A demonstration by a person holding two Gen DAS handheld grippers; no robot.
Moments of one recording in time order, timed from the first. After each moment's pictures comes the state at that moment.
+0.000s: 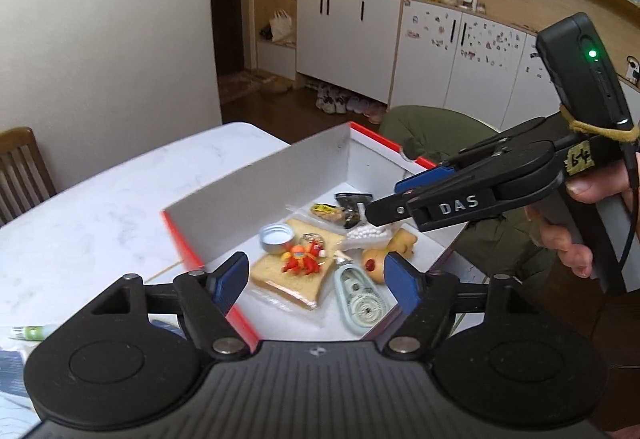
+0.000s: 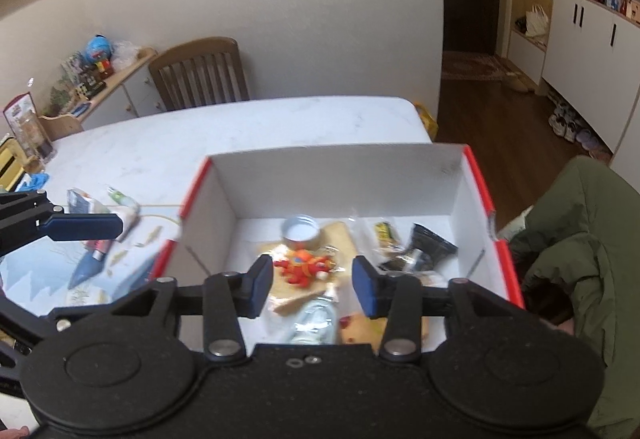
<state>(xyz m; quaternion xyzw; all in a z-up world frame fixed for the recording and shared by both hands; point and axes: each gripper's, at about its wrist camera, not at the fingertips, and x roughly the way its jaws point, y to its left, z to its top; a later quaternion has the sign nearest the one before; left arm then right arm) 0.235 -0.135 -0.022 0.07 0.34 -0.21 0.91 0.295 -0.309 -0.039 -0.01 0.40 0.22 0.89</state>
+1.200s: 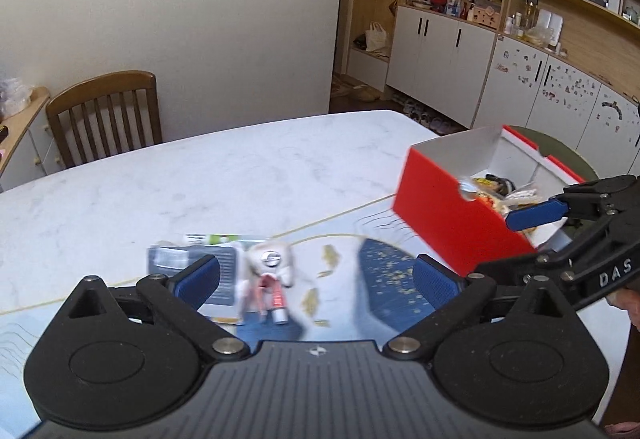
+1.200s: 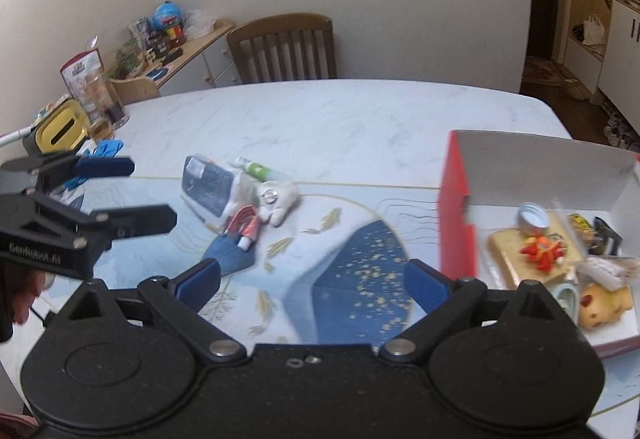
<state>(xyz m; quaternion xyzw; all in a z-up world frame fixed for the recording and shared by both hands) 0.189 0.107 -0.035 0.01 0.33 -0.11 0.94 0.225 -0.109 -0.051 -0.03 0.41 0.28 0.87</state>
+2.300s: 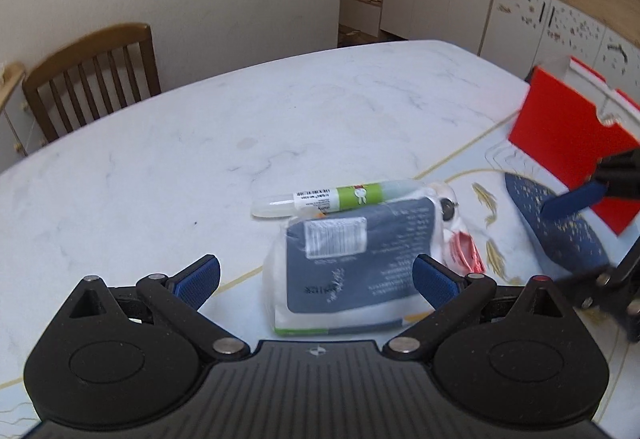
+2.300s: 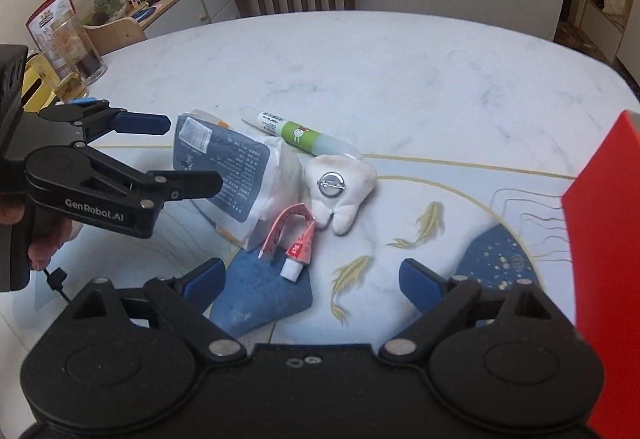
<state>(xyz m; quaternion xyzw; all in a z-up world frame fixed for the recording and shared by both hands) 0.292 0.232 -0.131 0.05 0.40 -0.15 0.90 0.284 0.019 -0.126 -0.04 0.49 0.26 0.83</state>
